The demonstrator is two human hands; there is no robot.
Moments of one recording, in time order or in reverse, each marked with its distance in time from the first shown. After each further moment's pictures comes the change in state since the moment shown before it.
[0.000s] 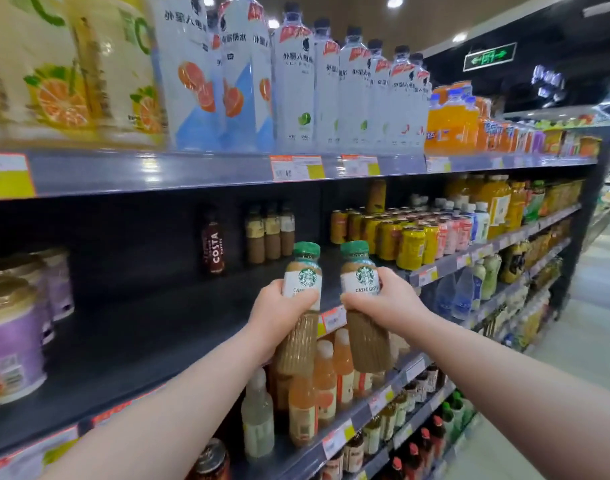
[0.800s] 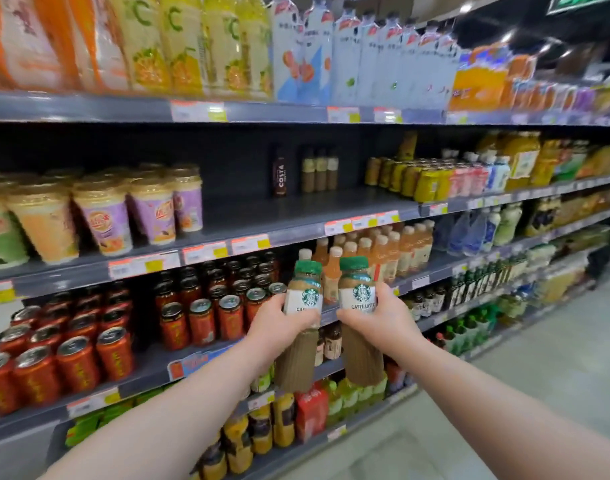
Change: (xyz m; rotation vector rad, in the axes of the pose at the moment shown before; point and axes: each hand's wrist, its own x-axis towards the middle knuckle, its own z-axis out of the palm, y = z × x) left_hand -0.345 -0.015 -0.053 0.156 0.106 -0.170; right_hand -0.327 0.004 0.011 0.052 -0.185 0.008
